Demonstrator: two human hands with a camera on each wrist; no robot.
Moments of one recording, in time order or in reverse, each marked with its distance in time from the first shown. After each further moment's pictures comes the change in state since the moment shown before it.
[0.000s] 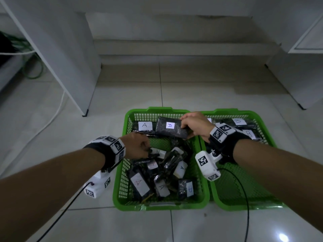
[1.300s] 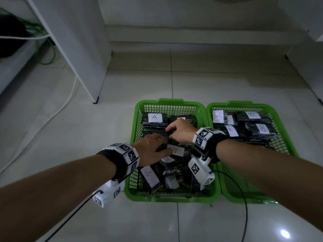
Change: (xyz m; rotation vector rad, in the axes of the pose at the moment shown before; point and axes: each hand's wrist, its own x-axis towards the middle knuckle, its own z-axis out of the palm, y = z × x) left_hand -0.023 0.020 0.047 -0.099 0.007 -0.001; right_hand 0.005 0.026 0.074 -0.702 -0.150 -0.202
